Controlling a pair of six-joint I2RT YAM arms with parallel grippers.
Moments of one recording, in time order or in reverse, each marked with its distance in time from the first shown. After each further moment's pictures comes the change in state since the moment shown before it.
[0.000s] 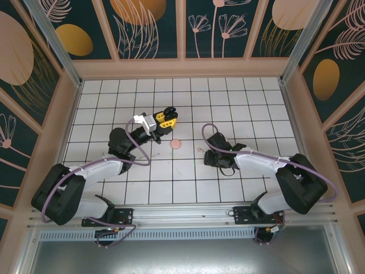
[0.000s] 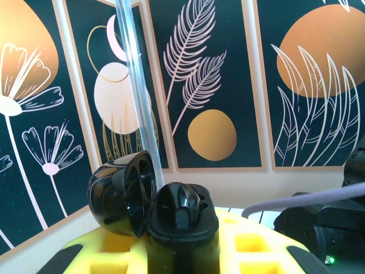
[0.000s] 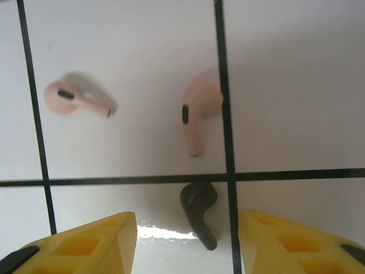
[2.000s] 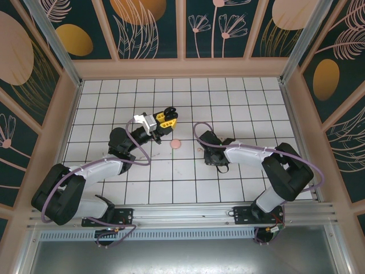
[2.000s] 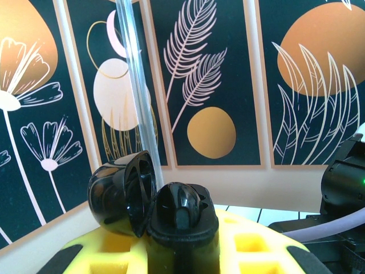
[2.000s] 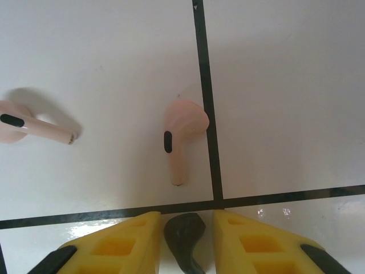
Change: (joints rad) left arm 0.000 0.000 0.000 -0.014 -0.001 -0.006; right arm 0.040 0.159 0.108 -0.092 0.105 0.022
